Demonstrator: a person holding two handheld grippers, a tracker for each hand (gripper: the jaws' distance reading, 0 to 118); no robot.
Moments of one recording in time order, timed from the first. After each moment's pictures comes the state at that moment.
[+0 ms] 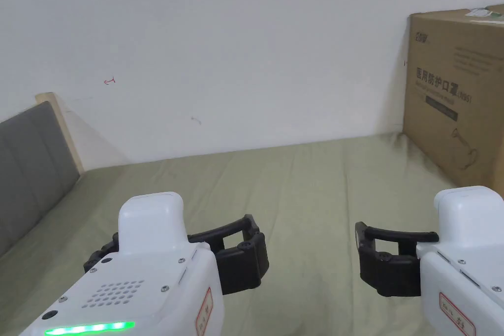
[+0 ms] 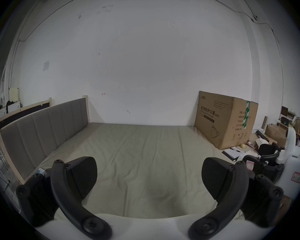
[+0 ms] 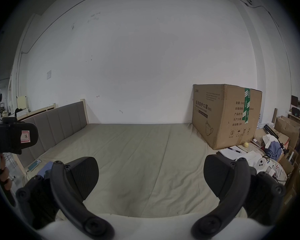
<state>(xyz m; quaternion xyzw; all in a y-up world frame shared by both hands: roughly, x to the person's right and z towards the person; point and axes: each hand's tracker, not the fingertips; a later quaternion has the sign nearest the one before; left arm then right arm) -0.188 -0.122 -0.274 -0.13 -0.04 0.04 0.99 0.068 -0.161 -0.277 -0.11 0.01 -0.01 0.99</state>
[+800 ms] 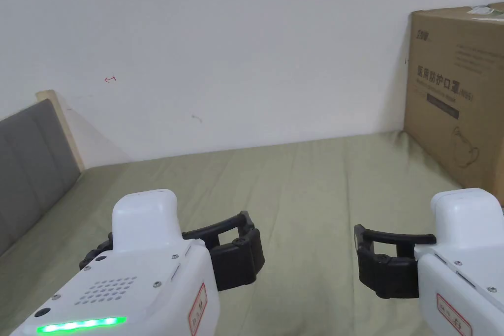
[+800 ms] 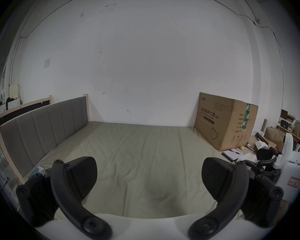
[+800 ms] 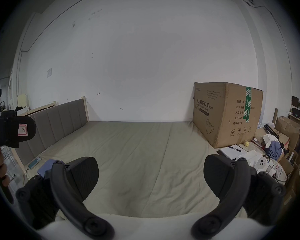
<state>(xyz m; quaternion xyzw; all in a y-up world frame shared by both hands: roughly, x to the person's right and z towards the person) -0.193 -0.122 -0.275 -0.13 -0.04 0.04 0.99 0.067 -0.167 -0.279 -0.12 0.01 0.00 0.99</state>
